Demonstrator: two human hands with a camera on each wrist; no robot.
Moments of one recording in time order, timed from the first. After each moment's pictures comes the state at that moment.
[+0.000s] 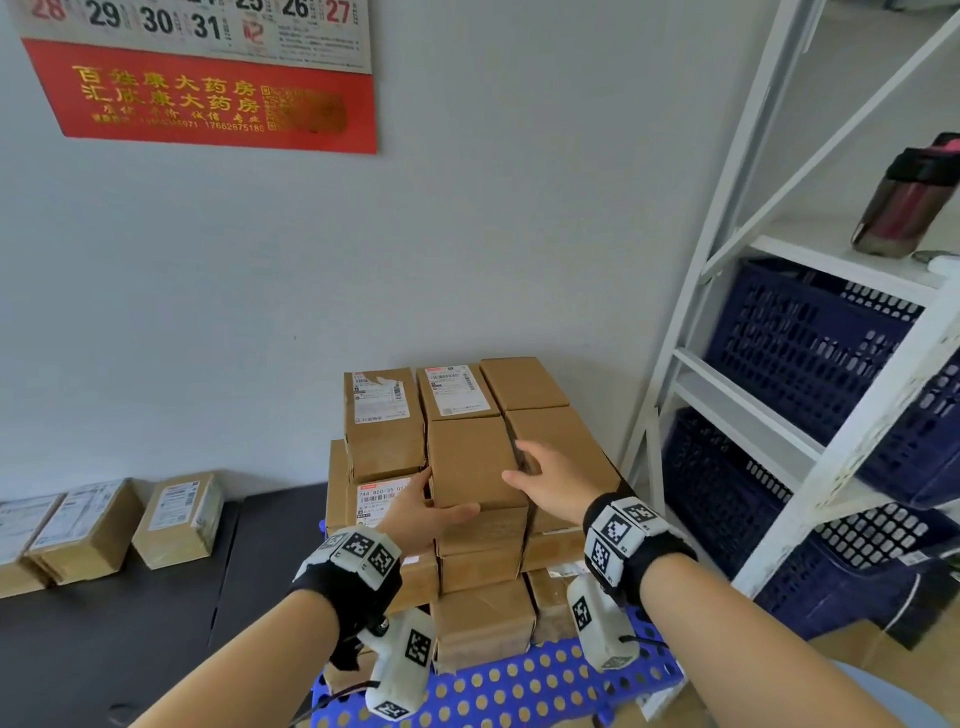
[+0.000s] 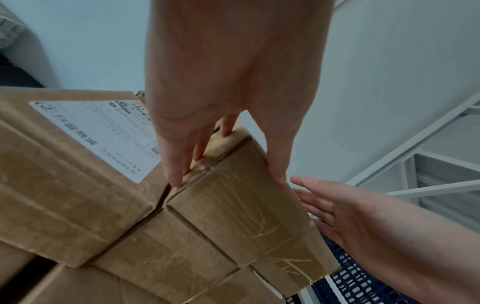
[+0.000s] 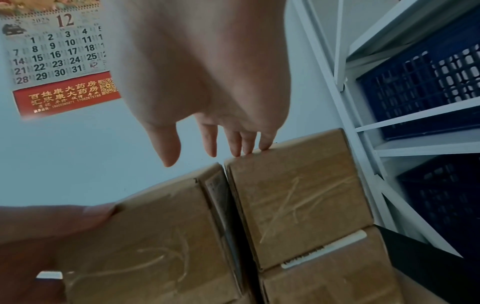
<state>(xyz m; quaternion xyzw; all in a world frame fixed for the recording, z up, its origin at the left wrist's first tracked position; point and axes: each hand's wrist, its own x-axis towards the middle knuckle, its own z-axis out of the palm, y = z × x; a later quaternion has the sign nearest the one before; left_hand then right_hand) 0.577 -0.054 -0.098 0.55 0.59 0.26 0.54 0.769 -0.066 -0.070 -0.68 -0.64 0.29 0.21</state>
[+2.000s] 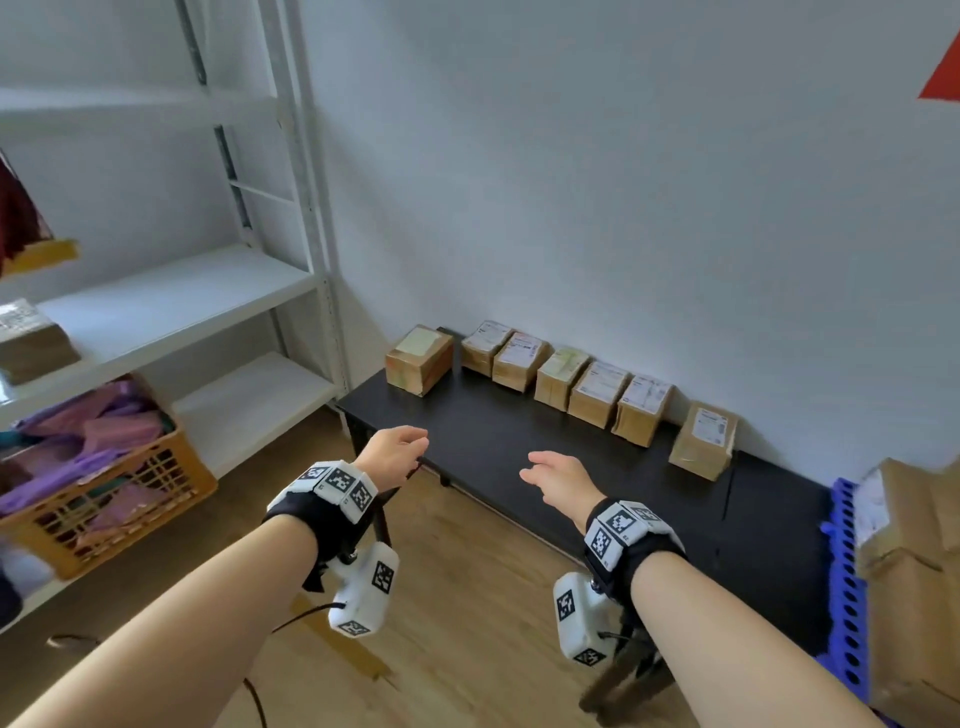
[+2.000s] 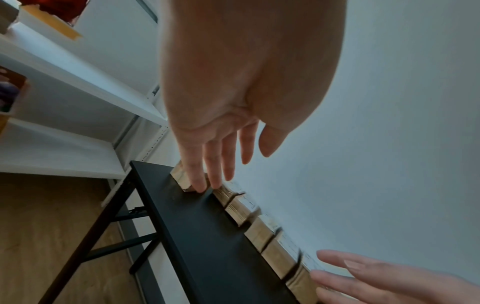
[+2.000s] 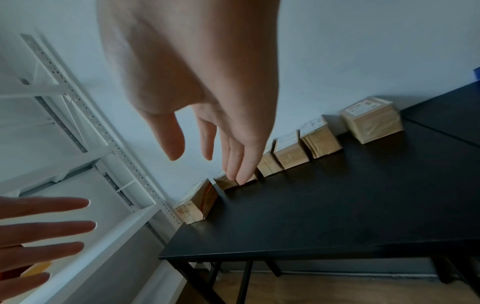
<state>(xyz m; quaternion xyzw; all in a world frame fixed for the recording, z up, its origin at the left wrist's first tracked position) -0.052 -0.352 -0.112 0.26 0.79 0.41 0.36 0.123 -0.213 -0.146 -0.46 -0.71 0.53 0.09</state>
